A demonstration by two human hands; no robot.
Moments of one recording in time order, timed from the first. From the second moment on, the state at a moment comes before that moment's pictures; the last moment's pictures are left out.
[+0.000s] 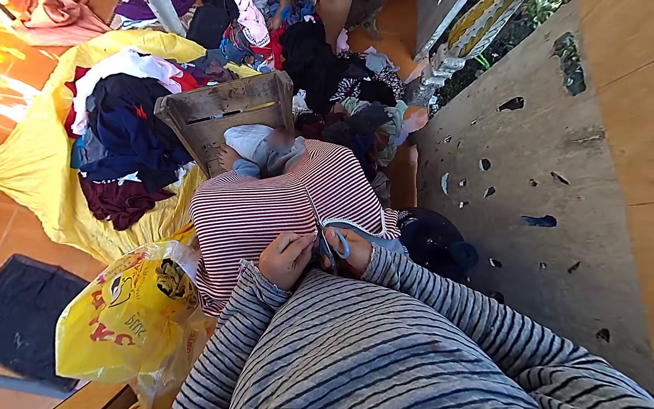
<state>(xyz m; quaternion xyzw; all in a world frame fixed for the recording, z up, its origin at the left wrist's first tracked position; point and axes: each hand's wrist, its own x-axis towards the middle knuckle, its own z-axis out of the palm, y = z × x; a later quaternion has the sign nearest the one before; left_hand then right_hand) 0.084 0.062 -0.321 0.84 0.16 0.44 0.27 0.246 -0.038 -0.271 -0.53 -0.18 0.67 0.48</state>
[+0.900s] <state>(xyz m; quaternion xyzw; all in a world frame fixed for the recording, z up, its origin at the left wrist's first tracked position) 0.078 0.062 -0.328 0.85 0.11 0.43 0.29 0.248 -0.006 -0.268 -0.56 -0.12 0.66 0.49</state>
